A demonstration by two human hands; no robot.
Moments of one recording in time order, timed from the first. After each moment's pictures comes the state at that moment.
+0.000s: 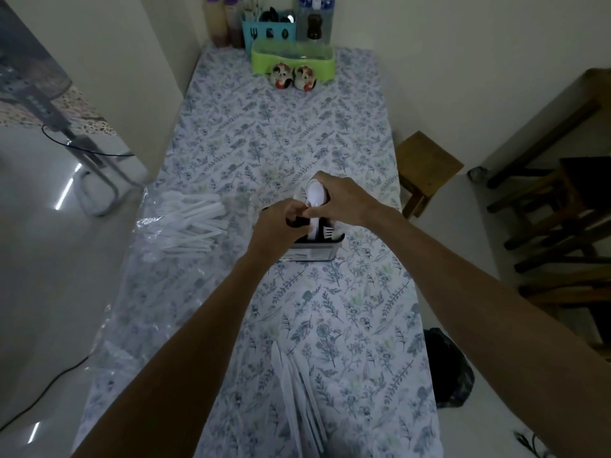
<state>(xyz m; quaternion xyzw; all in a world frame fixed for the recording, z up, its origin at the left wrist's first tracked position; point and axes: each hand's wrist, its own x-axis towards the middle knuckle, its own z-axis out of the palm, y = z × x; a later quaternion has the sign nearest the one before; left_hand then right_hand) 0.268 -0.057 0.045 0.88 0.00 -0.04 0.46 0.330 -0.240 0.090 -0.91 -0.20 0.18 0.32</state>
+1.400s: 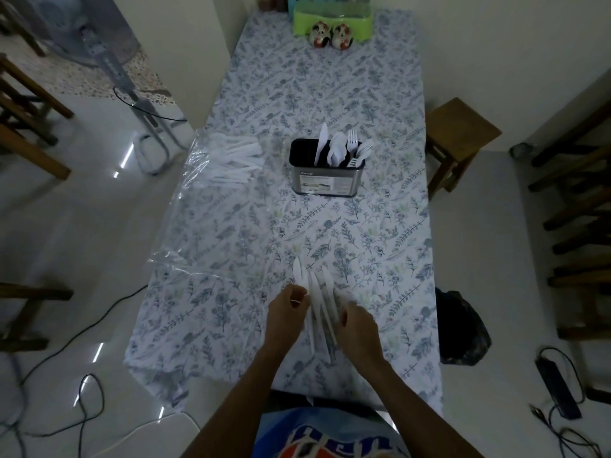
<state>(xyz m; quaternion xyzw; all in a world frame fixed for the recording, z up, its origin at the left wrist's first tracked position) -0.061 -0.078 -0.042 0.86 0.20 -0.09 0.47 -0.065 -0.245 -0.052 -0.94 0.05 0.18 0.28</state>
